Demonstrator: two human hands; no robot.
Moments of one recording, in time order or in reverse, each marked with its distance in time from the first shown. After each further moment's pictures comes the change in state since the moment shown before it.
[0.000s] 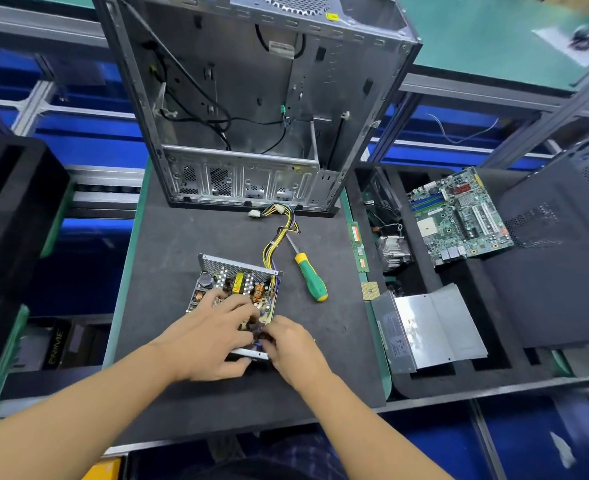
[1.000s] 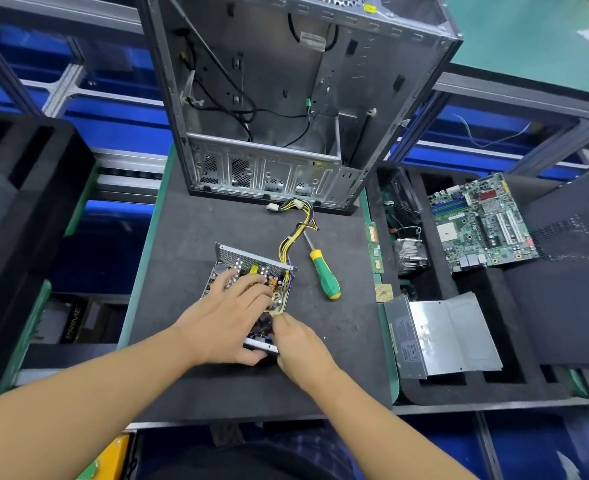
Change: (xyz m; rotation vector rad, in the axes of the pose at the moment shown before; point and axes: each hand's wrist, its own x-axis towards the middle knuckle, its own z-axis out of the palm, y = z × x) left_hand 0.006 0.002 0.008 0.059 0.055 -0.168; right_hand 0.000 -0.010 -0.004 -0.245 -0.198 -0.062
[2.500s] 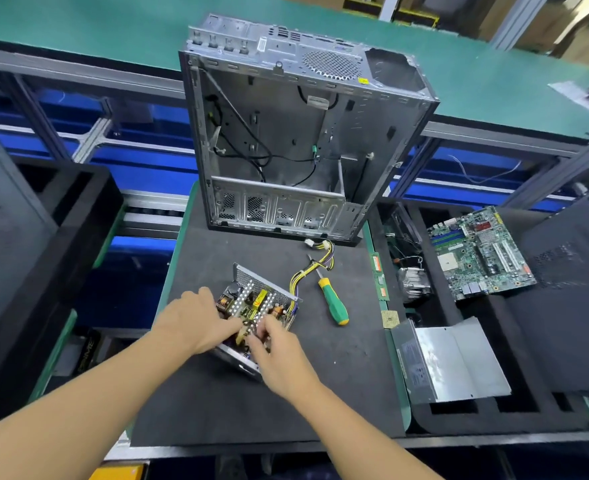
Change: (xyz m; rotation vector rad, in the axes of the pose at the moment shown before) left_hand -0.016 -0.038 -0.050 -0.220 -0.381 -0.931; right_hand 0.007 -0.059 -0.021 0.735 0.223 0.092
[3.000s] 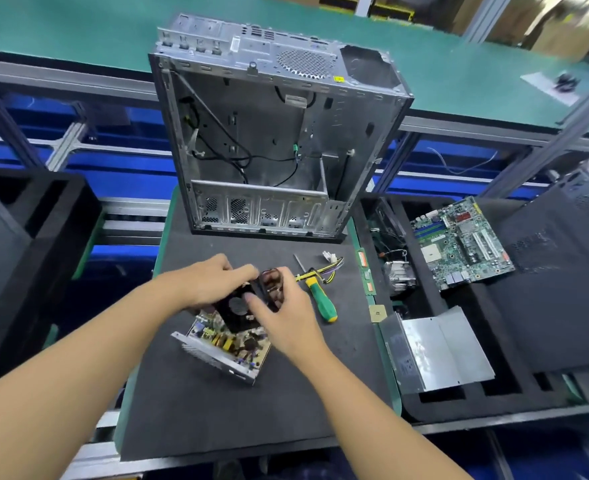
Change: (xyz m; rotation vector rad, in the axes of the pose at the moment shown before) left_hand 0.006 0.038 -0.081 -0.500 -0.288 0.150; right_hand 0.027 -0.034 -0.046 0.142 0.237 -0.142
